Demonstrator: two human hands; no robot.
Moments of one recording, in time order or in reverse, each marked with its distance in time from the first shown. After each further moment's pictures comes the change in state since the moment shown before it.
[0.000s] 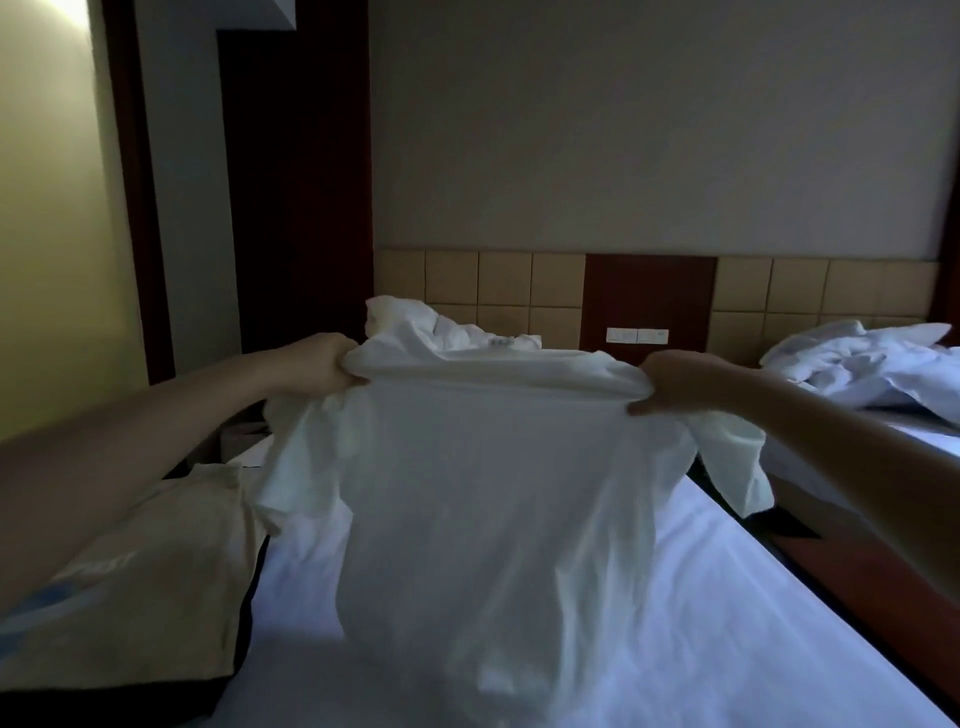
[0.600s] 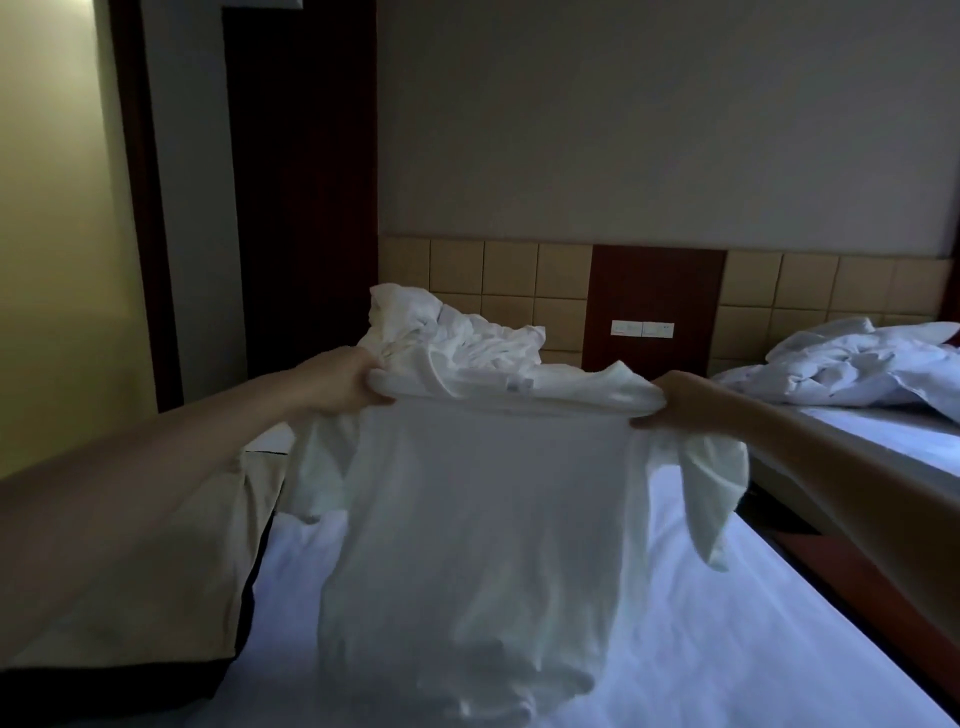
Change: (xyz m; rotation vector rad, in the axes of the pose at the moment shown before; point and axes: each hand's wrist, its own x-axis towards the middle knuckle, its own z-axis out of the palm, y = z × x) left_hand 0.005 0.000 0.036 0.140 -0.004 0.036; right_hand 0.009 0.013 0.042 0.409 0.015 -0.055
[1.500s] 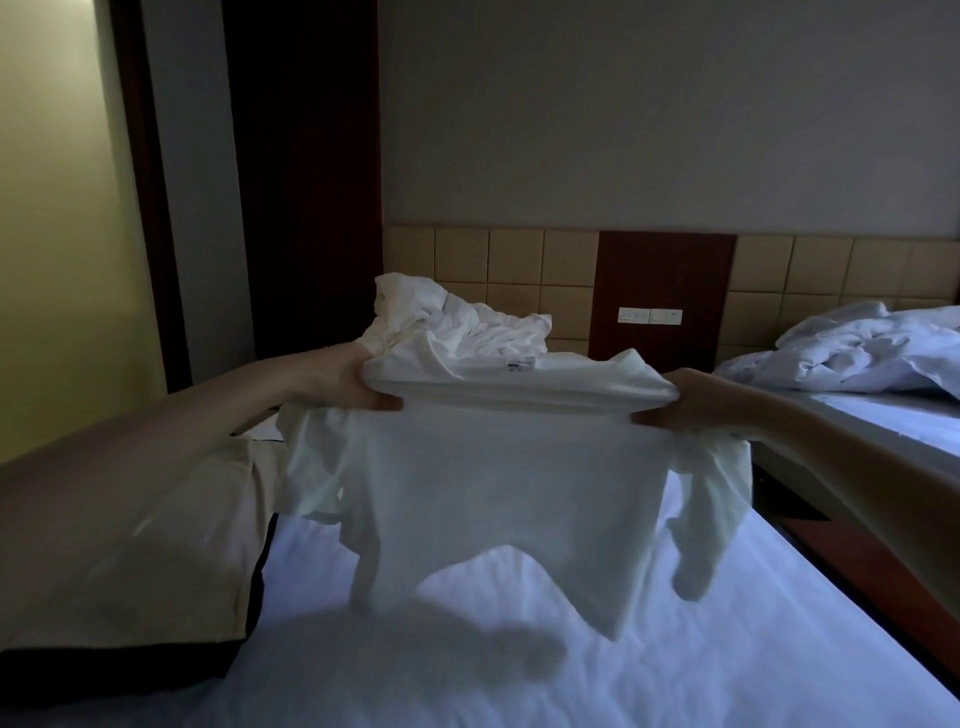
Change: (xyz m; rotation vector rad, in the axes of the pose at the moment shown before) left_hand -0.012 -0.005 -0.004 -0.287 -0.144 0.093; right_hand -0.018 0.000 0.004 0.275 -0.089 -0.031
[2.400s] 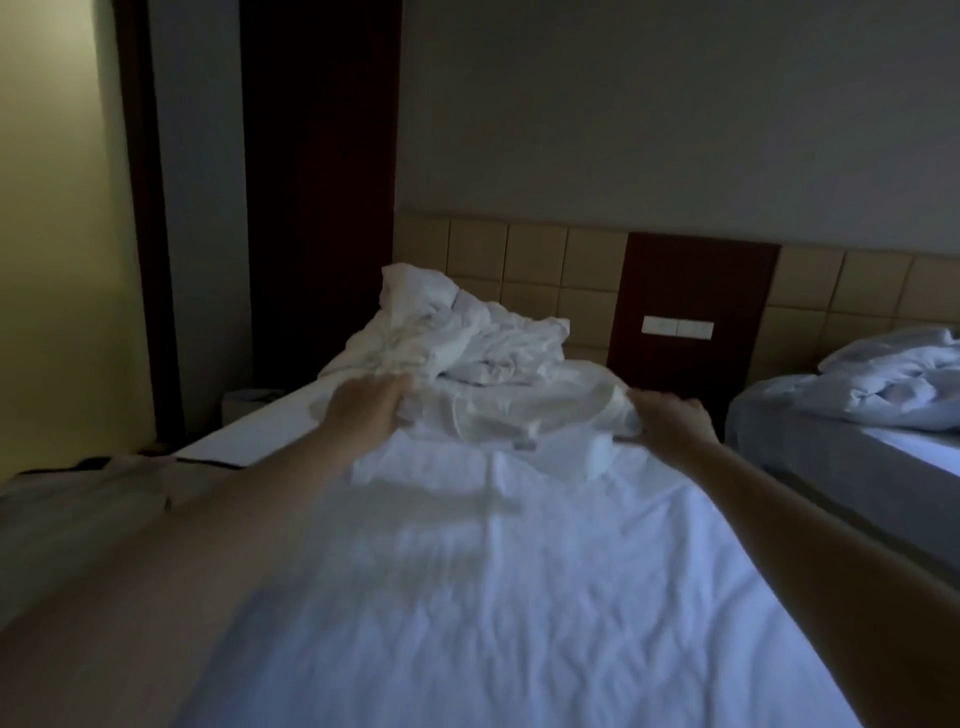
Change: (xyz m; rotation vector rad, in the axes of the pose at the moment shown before) left_hand 0.176 -0.118 0.090 0.526 0.468 -0.128; right_hand 0.207 0.097 0.071 -0.732 0.261 0.056
